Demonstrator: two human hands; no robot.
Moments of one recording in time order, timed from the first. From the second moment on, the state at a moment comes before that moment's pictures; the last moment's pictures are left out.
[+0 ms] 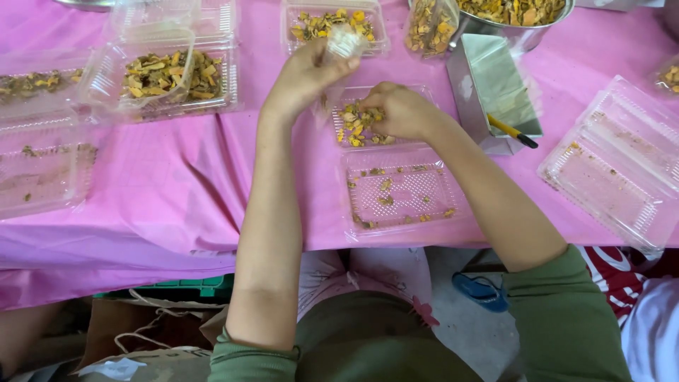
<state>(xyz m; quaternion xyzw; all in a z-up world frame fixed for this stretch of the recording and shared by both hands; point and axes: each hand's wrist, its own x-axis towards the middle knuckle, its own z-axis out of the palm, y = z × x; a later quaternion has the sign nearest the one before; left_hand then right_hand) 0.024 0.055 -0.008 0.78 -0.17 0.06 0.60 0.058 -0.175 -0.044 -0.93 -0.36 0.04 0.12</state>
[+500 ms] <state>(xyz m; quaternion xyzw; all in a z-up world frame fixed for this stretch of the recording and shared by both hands) 0.009 0.039 -0.003 0.95 -0.12 0.11 0.25 0.058 -0.190 -0.044 -0.93 -0.33 0.05 0.14</state>
